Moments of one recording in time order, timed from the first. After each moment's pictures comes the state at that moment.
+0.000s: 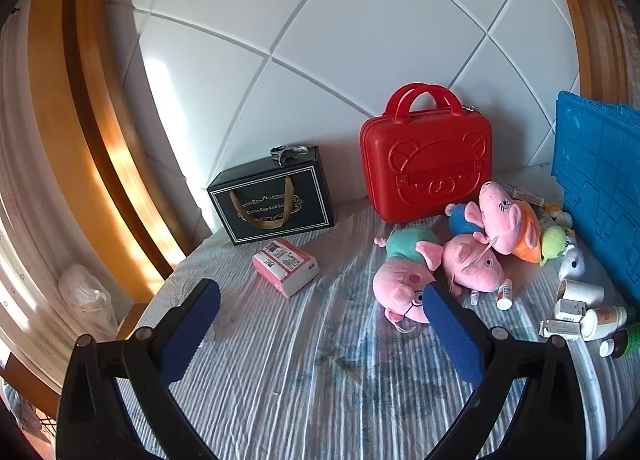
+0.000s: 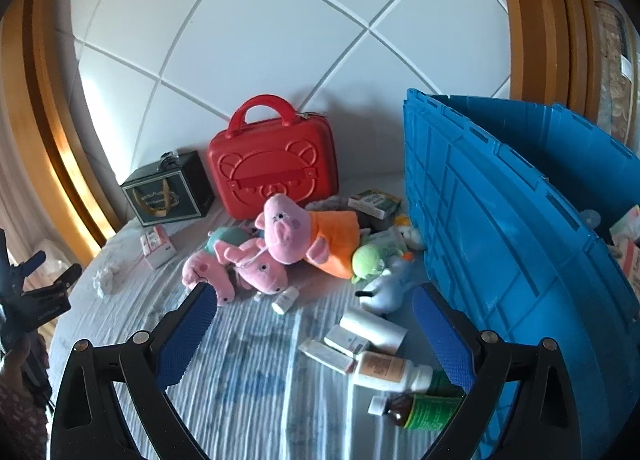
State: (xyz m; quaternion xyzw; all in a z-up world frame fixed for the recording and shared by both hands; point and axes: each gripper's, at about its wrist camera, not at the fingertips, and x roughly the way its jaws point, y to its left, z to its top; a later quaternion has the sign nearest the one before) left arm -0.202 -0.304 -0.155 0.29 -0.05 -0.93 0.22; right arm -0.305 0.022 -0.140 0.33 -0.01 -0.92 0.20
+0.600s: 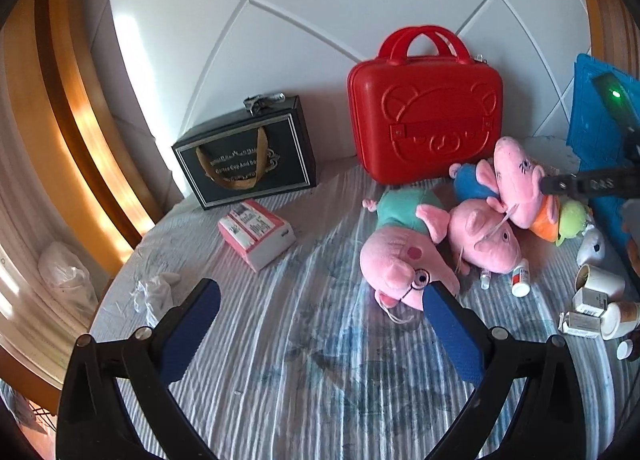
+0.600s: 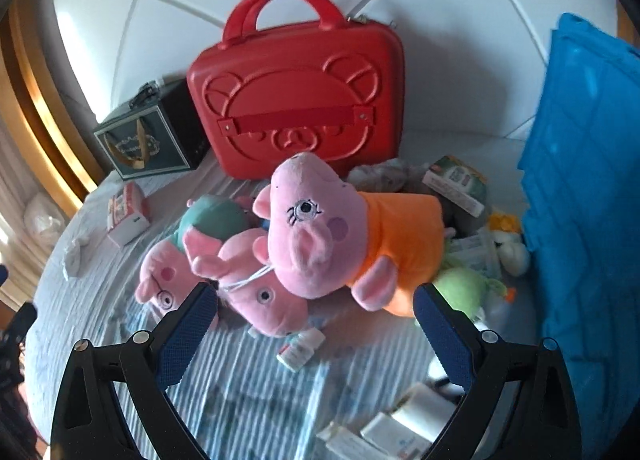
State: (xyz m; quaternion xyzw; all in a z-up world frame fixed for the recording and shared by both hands) left arm -0.254 -0.320 -0.231 0.35 -0.03 -0.91 0.20; right arm -0.490 -0.114 -0.258 0.43 0.06 -0.87 0.25
